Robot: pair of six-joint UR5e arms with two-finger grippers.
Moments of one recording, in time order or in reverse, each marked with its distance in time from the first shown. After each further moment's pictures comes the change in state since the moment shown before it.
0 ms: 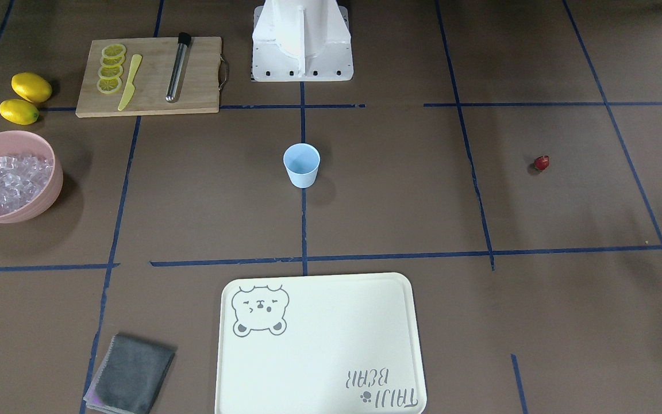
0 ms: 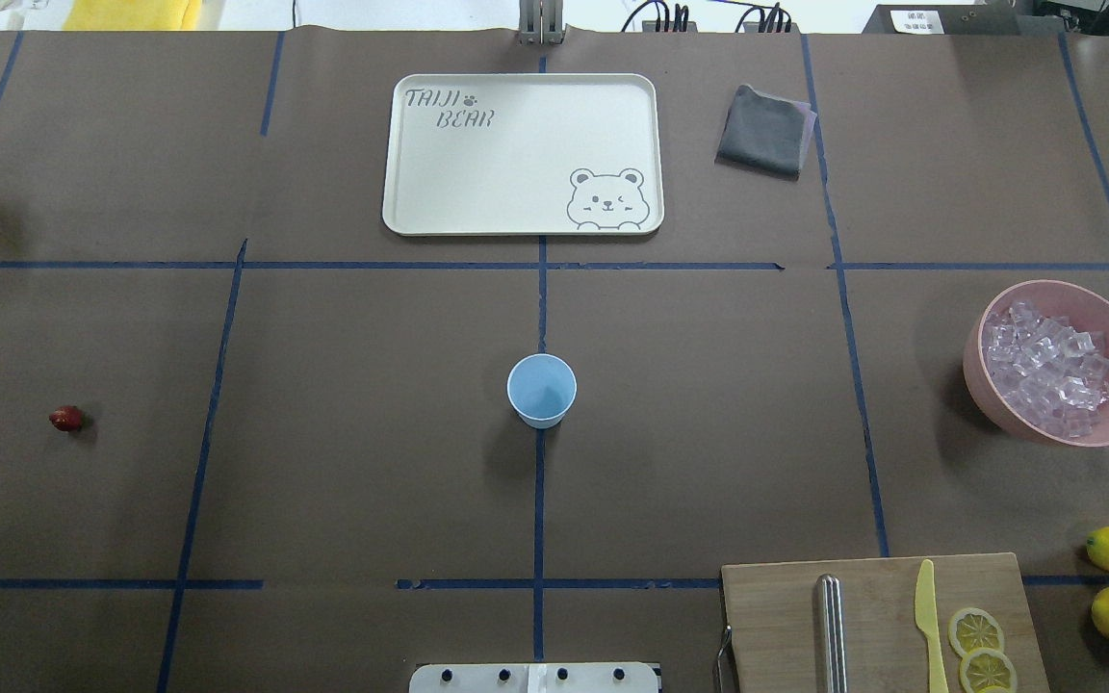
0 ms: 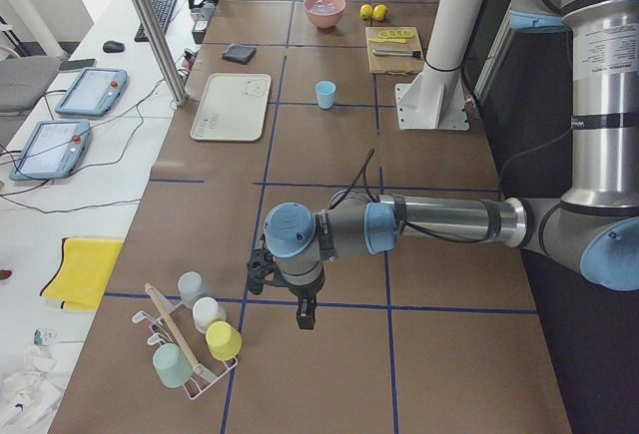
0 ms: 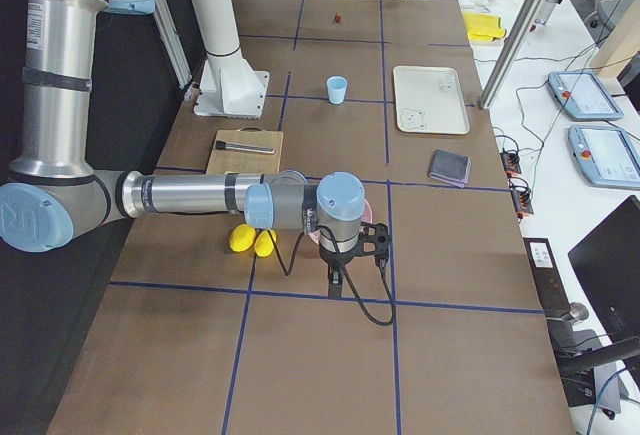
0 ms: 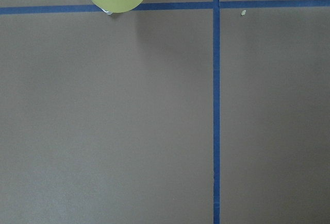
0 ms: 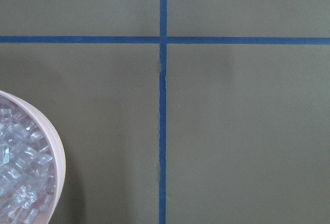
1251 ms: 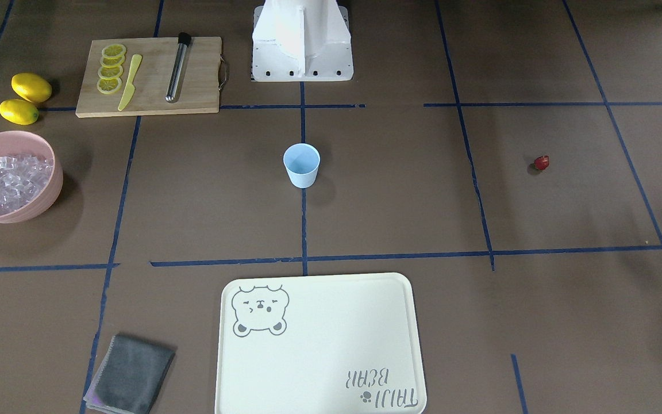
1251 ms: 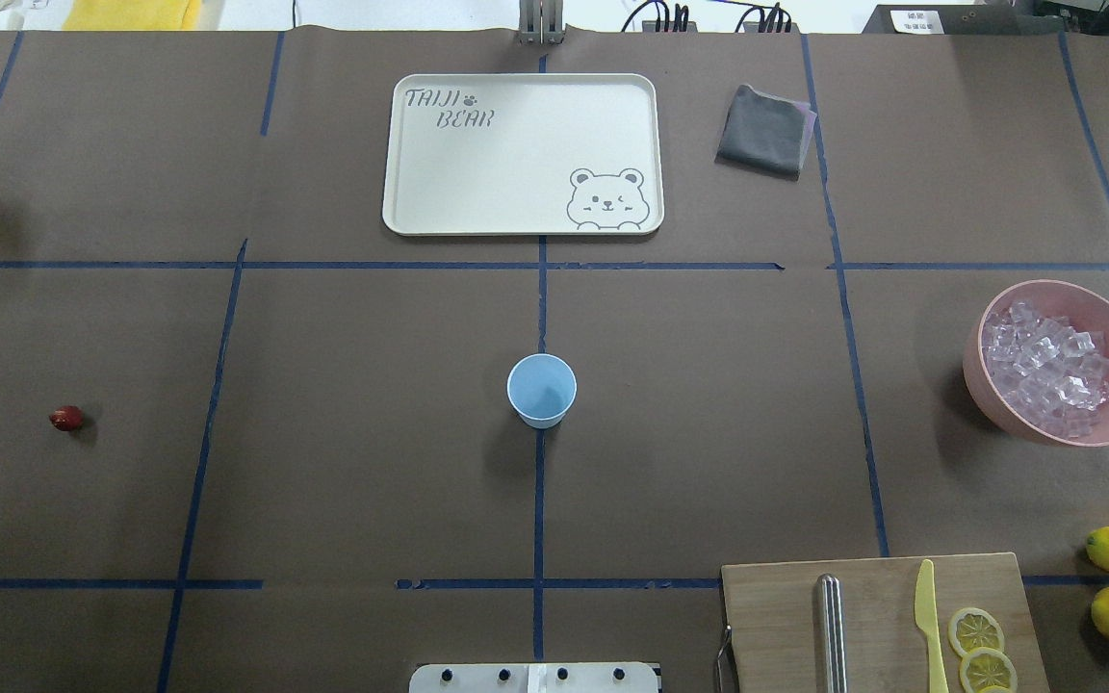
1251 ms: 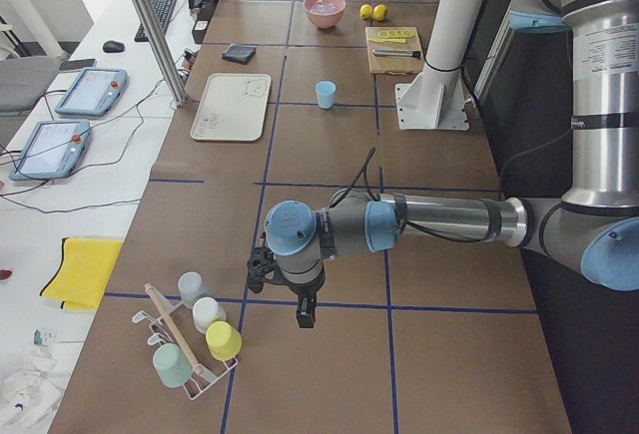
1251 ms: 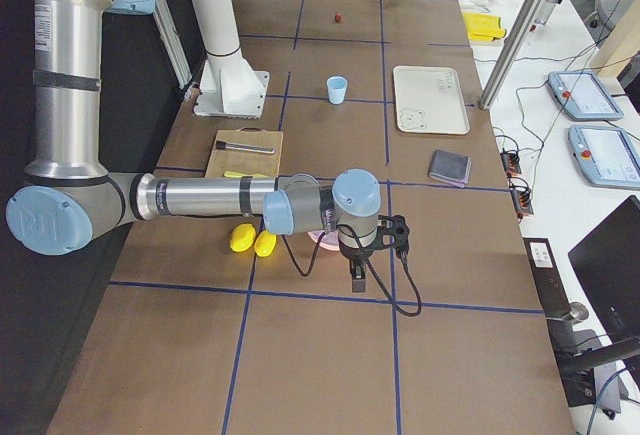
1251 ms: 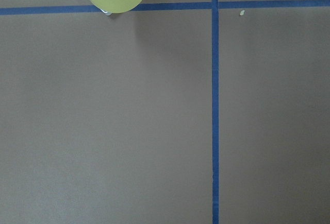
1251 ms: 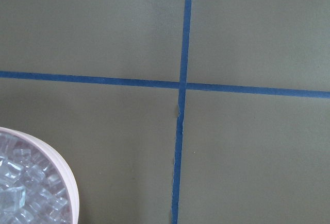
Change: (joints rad) left arm 0.000 0.002 -0.010 0.001 0.000 0.000; right arm -0.022 0.072 -0.079 0.144 0.017 0.048
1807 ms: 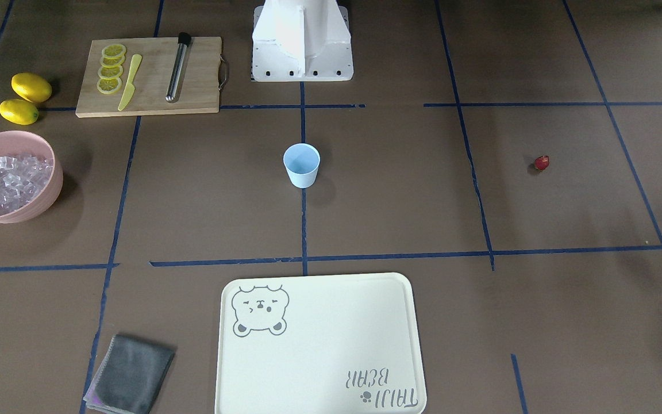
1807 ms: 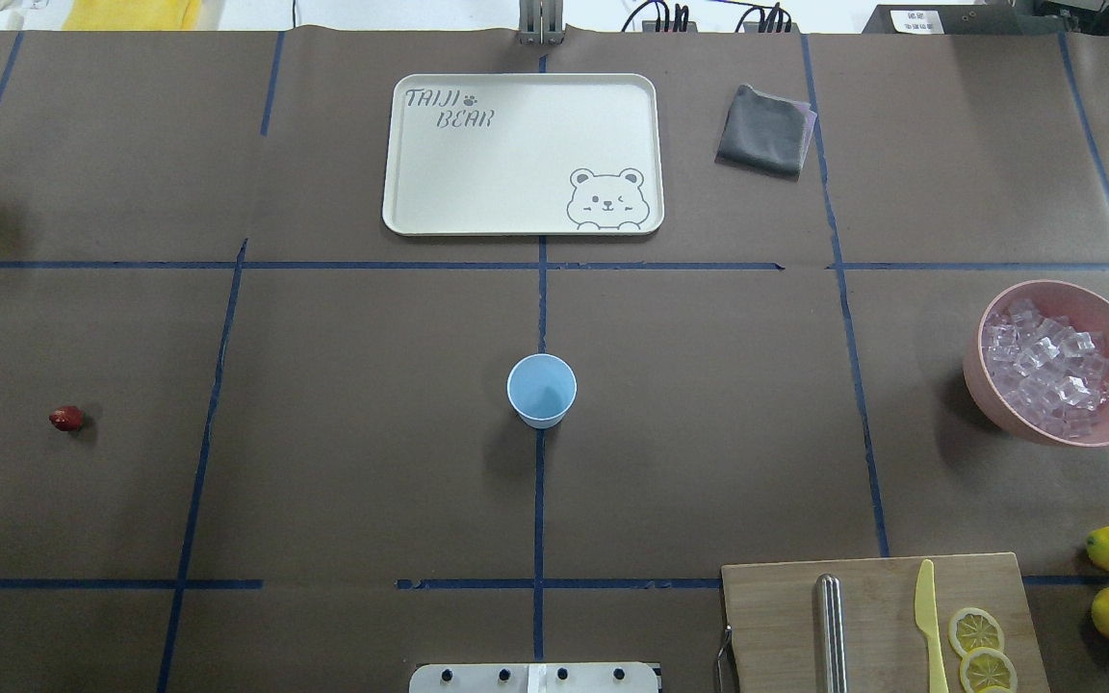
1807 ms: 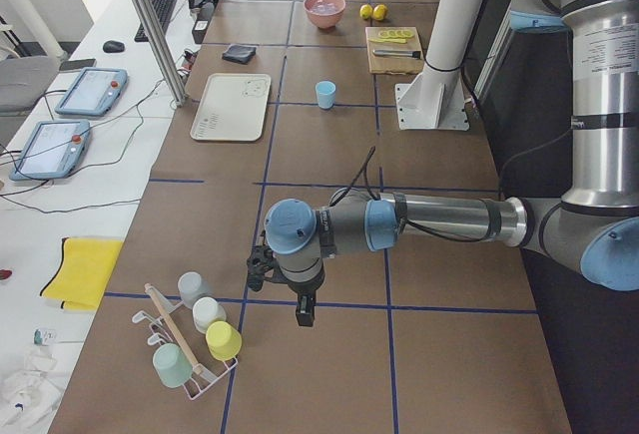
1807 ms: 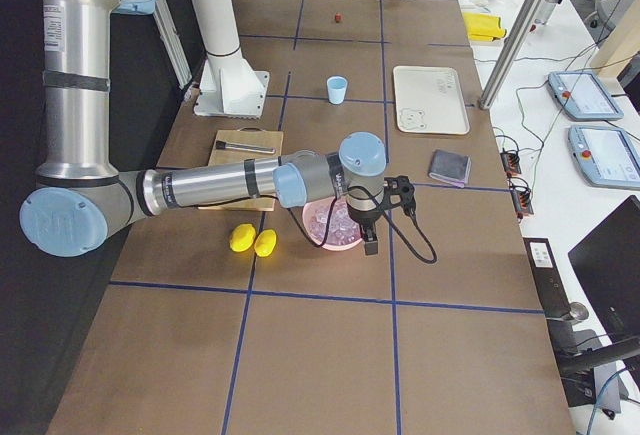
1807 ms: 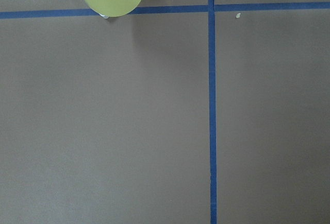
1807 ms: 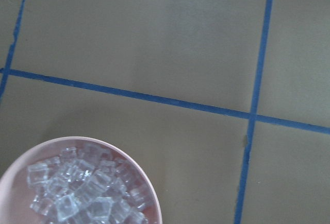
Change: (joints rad) left arm 0.000 0.000 -0.003 -0.001 -0.005 0.000; right arm -0.104 0.015 0.131 0.007 0.025 0.062
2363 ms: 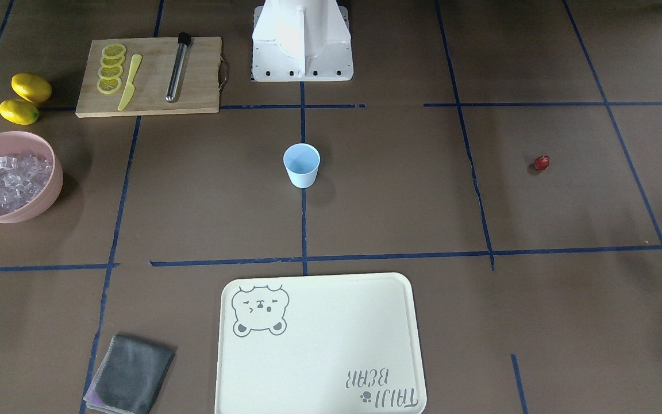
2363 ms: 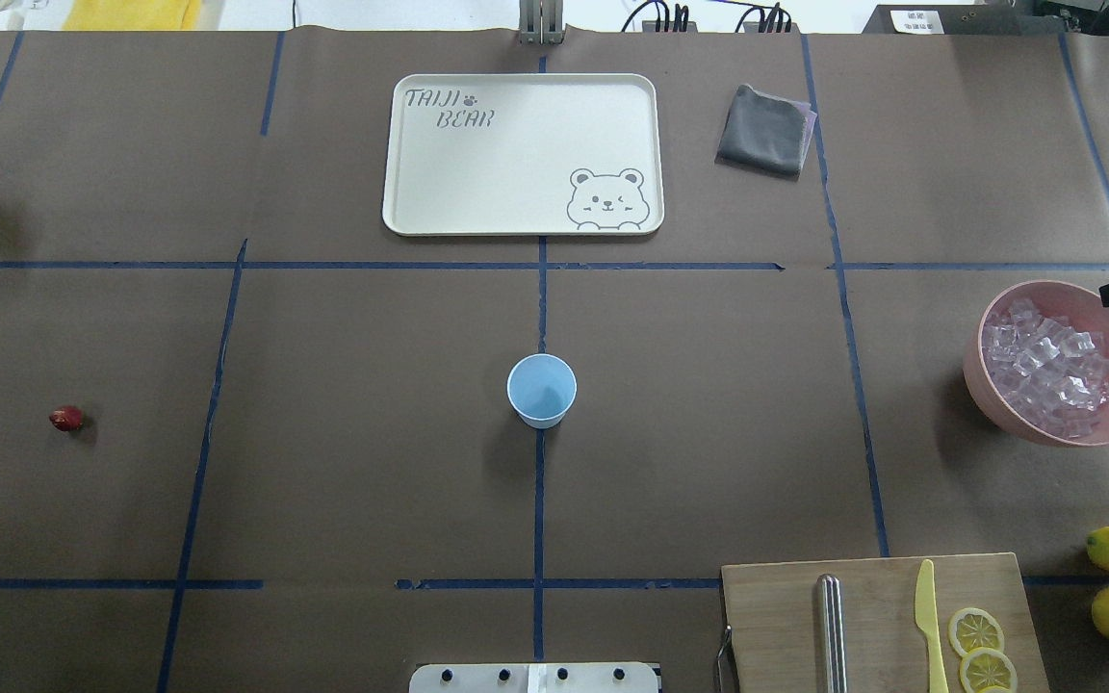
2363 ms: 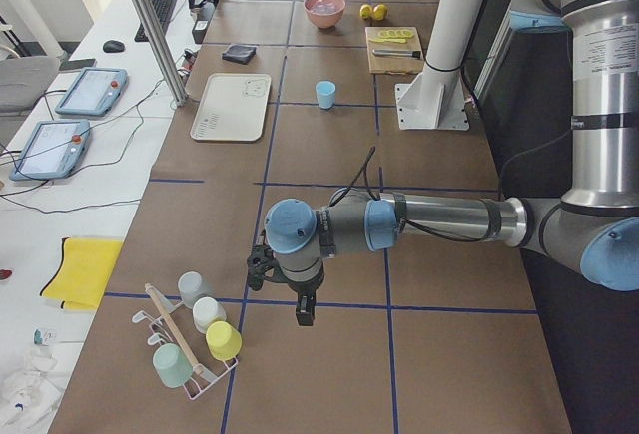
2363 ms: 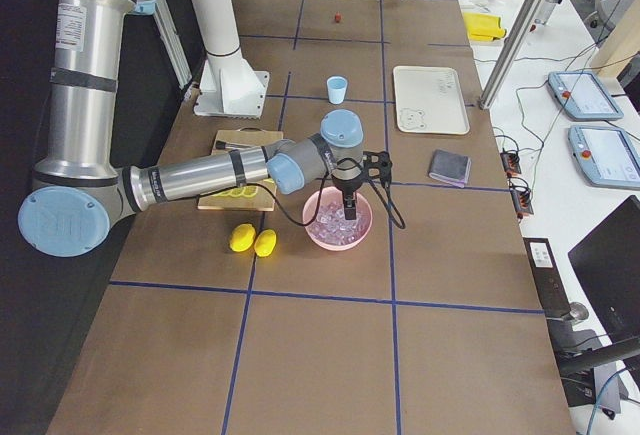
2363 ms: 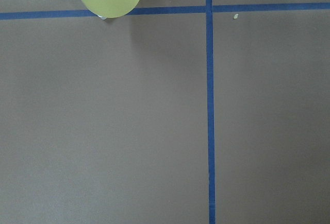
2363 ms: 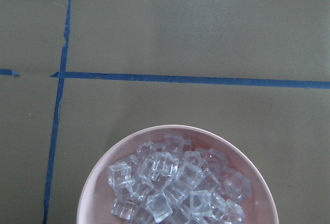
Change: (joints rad) left arm 0.001 0.000 0.000 -0.002 -0.002 0.000; right arm -0.217 -0.104 0.087 0.278 -0.055 0.464
